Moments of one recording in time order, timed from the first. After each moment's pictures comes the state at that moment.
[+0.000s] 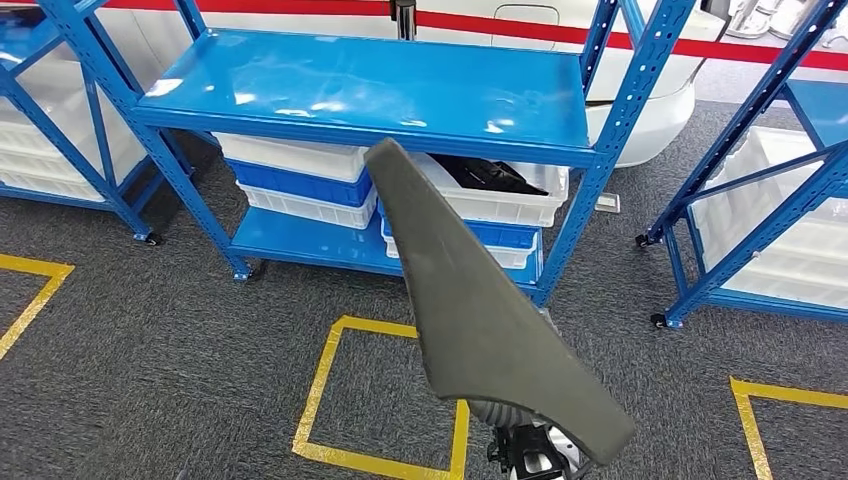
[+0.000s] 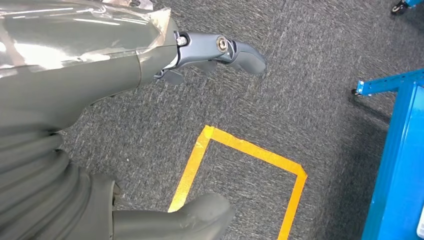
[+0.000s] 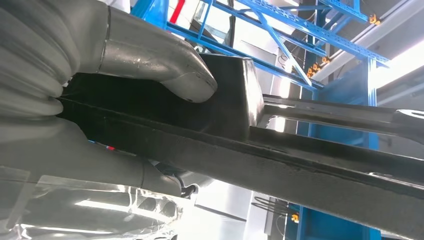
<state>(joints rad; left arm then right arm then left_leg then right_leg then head) 0.05 -0.18 0.45 -0.63 -0.08 0.21 -0.70 -0.12 -0.09 0.70 -1.78 0.25 -0.61 -0.68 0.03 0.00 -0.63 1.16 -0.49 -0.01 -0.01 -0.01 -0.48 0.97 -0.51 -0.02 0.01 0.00</state>
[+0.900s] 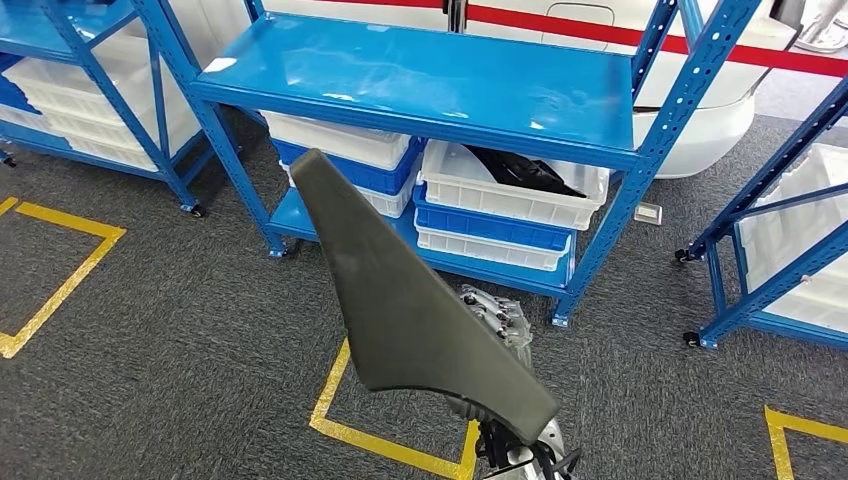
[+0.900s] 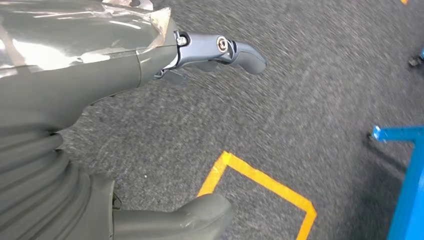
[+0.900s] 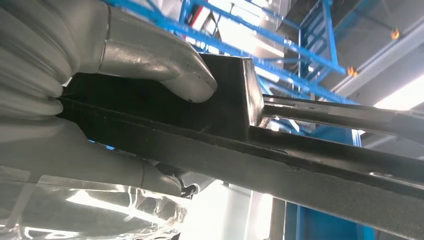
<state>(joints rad) 0.07 -0.18 0.46 -0.65 -0.07 0.24 -0.70 -0.15 -0.07 0.72 -1.74 0.29 -0.55 -0.65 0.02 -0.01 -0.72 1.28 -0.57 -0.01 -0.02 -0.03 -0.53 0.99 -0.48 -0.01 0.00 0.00</state>
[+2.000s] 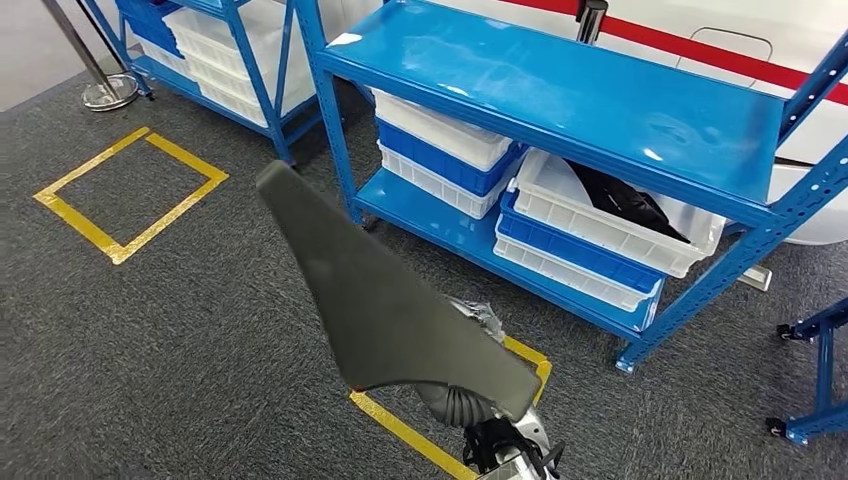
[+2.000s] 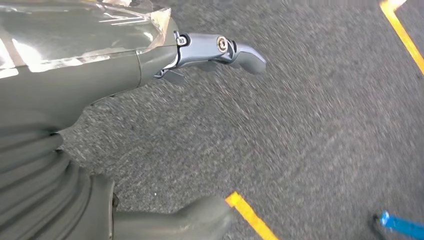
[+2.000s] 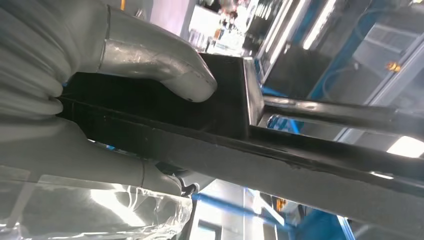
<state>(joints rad) 0.08 -0.19 0.49 -0.67 -0.07 0.22 -0.70 -0.17 -0.04 0.75 -1.71 0.21 -0.45 -0.66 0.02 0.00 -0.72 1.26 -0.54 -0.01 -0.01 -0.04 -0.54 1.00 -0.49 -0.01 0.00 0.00</state>
